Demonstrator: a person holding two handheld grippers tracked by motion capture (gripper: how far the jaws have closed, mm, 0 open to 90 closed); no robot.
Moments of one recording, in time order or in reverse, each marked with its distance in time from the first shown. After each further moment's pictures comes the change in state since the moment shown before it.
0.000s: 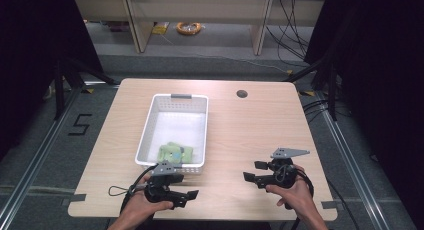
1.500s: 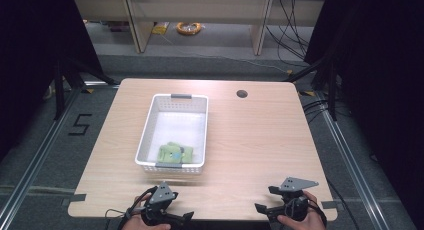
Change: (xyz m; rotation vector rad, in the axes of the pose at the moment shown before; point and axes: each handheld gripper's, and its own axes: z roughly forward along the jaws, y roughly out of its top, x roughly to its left) left arm -0.015 -0.053 0.002 0.042 0.059 0.079; right arm 0.010 -0.074 -0.020 0.084 -0.096 -0.106
